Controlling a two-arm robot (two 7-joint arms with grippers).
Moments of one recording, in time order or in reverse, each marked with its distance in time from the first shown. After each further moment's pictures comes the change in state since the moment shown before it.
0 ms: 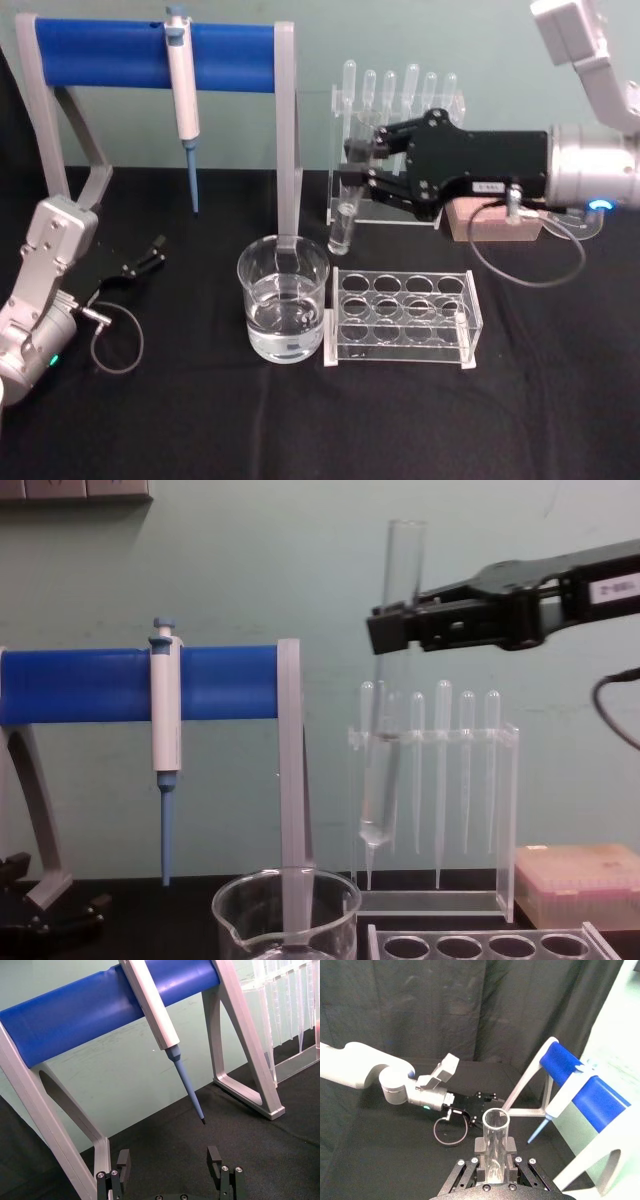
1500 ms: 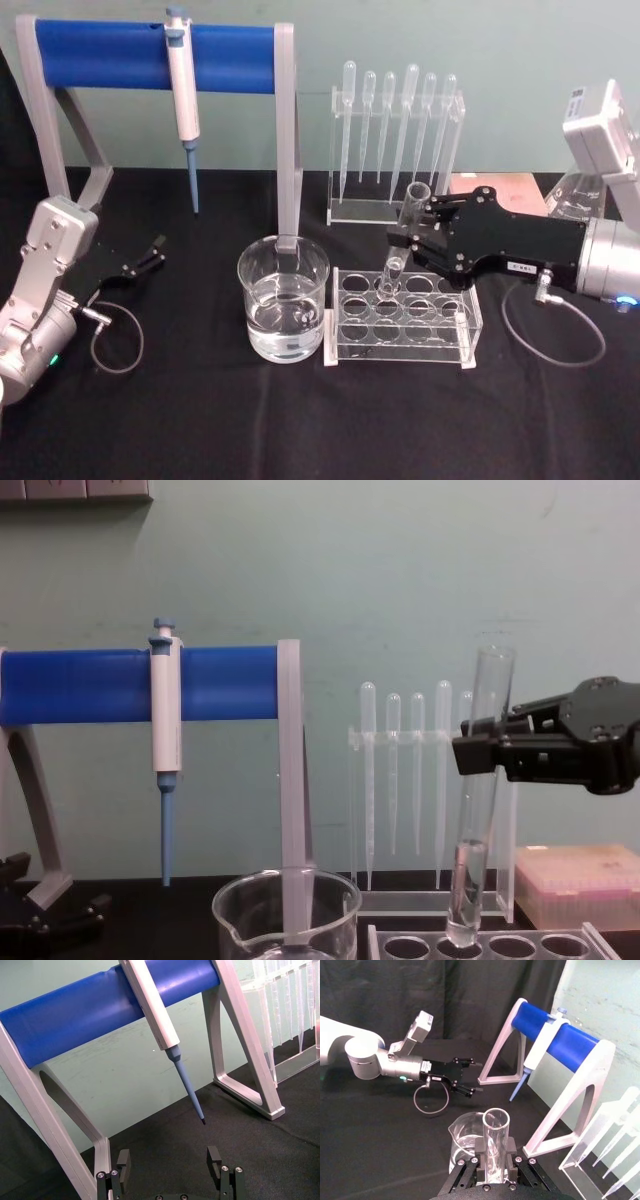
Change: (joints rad) left arm 0.000 0.000 0.000 0.000 0.000 0.000 0.000; right arm -0.302 0.087 0.129 -0.113 -0.065 -0.060 -0.177
